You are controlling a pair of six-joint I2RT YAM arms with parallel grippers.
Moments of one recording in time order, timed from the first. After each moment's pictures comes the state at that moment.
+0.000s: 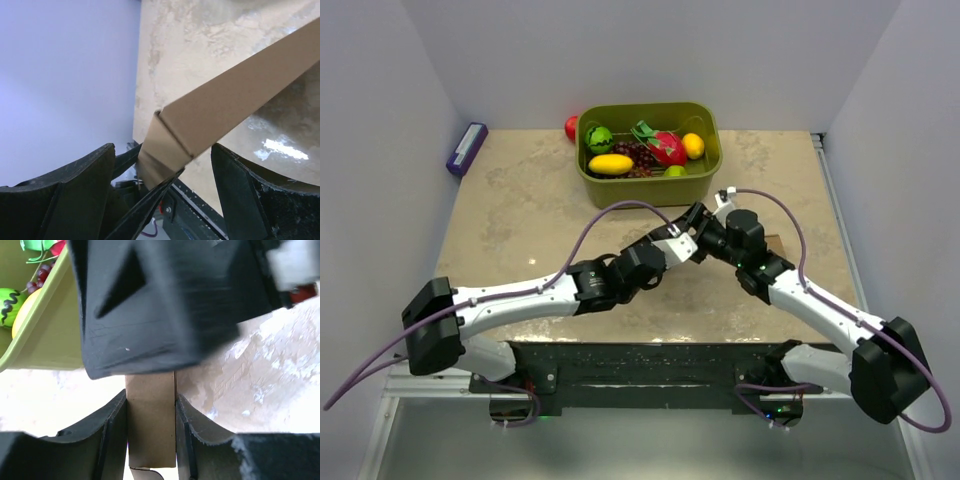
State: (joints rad) left arm -1.14 1.39 1.01 -0.19 -0.55 0.20; right arm 0.55 1.14 0.66 0.18 -0.27 1.10
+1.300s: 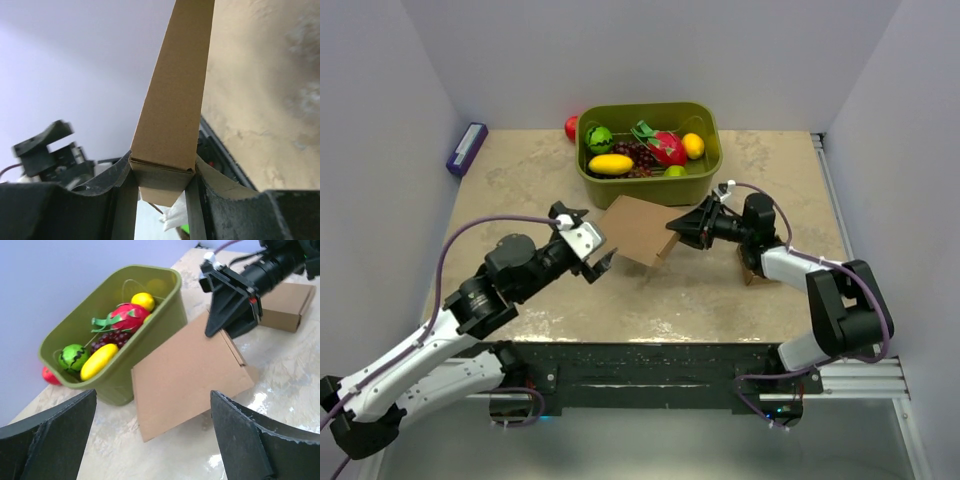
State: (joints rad) left arm -0.86 0.74 0.86 -0.23 -0.11 0.33; right arm 0.27 1.51 0.66 0.62 -0.88 1.38
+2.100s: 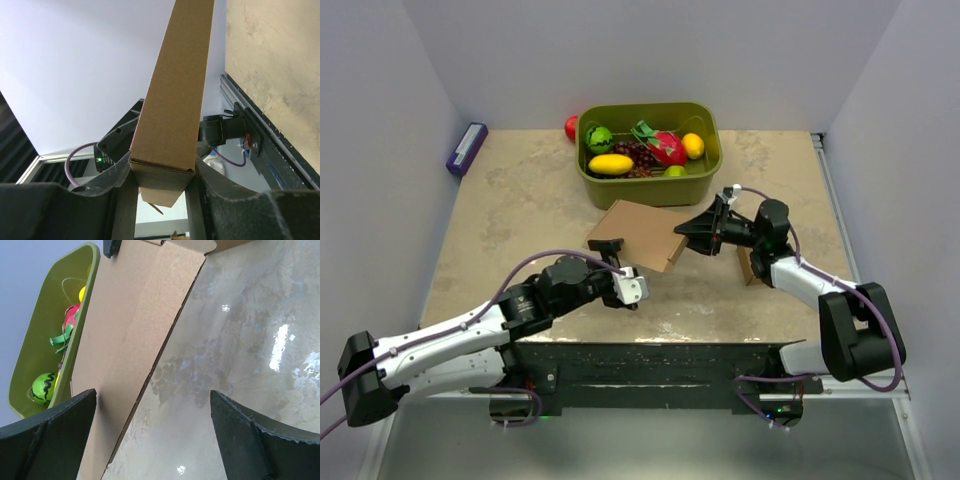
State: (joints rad) left arm -1.04 0.87 0.64 -0.07 -0.11 0.67; right arm 0.23 1.37 0.58 0.72 -1.04 1.64
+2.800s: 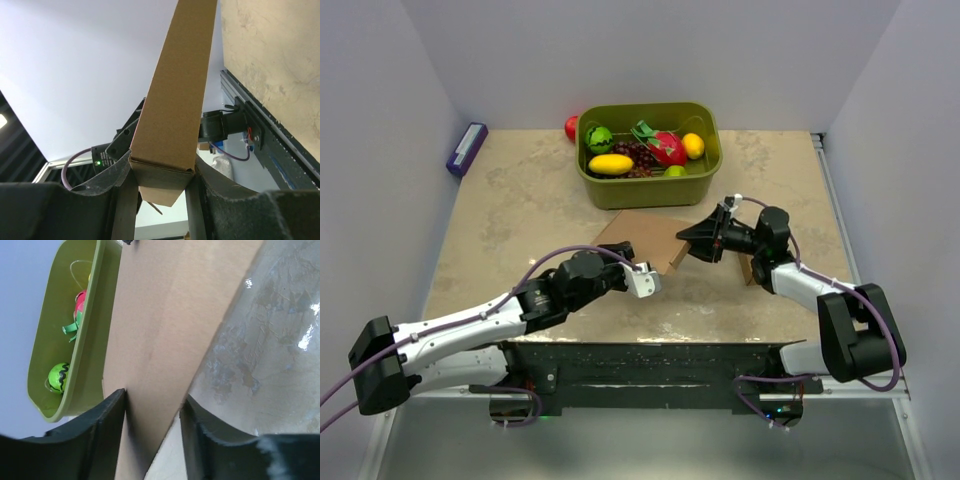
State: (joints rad) left arm -1.04 1.02 0.67 0.00 -0.22 0.74; right arm 0.23 1.36 0.52 0.75 -1.04 1.68
